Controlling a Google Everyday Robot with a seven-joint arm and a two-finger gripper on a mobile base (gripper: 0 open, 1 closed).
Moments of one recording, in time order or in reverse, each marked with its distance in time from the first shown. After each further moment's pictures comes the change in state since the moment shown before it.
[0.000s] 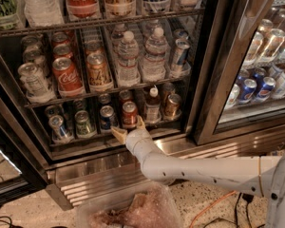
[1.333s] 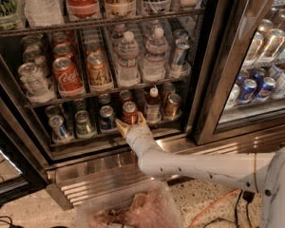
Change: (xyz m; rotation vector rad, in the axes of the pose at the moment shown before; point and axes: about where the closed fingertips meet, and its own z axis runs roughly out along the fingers) arm -0.012 -0.017 0.012 0.074 -0.026 0.012
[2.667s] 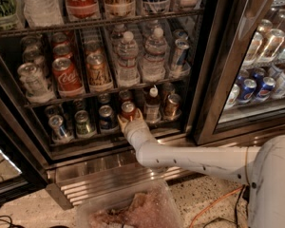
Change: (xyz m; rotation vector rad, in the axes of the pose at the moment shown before) arm 0.005 0.001 0.028 -0.021 0.024 -0.019
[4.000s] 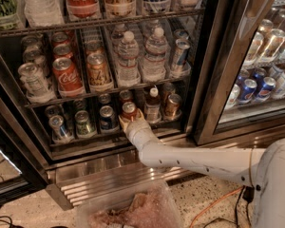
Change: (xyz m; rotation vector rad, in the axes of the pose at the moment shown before) arm -0.006 -0.007 -0.004 -0.013 -0.011 -0.008
